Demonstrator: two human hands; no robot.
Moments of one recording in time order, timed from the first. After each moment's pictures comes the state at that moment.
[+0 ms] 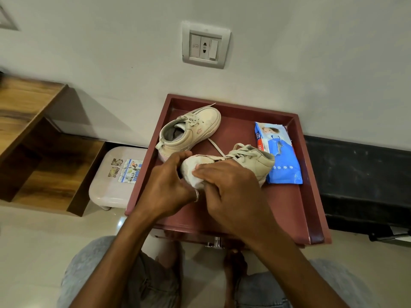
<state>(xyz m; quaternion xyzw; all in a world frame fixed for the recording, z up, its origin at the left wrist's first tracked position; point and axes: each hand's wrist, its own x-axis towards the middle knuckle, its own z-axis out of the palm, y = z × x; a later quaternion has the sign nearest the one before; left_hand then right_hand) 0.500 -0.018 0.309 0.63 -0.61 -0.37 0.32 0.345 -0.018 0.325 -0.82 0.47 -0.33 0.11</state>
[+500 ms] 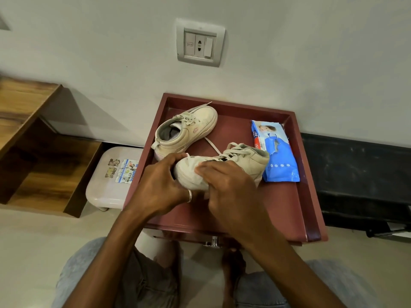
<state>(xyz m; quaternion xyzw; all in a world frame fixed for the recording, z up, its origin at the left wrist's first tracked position) 0.512 -0.031 0.283 0.62 -0.63 -0.35 0.32 0.339 -0.022 0.309 -0.81 0.49 -0.31 0.08</state>
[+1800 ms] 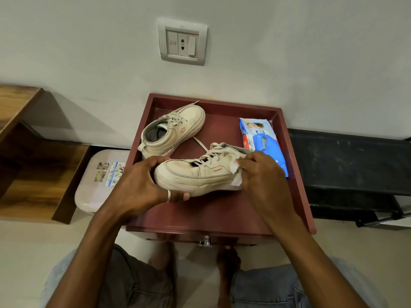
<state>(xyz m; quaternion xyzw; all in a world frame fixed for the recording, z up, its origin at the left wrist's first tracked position) 0.530 -0.042 0.278 0.58 -0.65 -0.39 0.29 0.262 -0.046 0.290 -0.75 0.62 -0.22 0.01</state>
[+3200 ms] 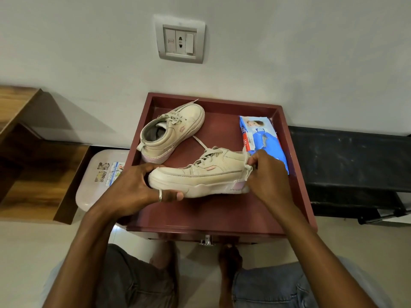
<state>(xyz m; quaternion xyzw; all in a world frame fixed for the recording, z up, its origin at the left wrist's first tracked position) 0.542 -0.041 0.281 0.55 -0.62 -0.50 0.25 0.248 -0.065 0.276 -0.63 0.73 -0.22 0.13</state>
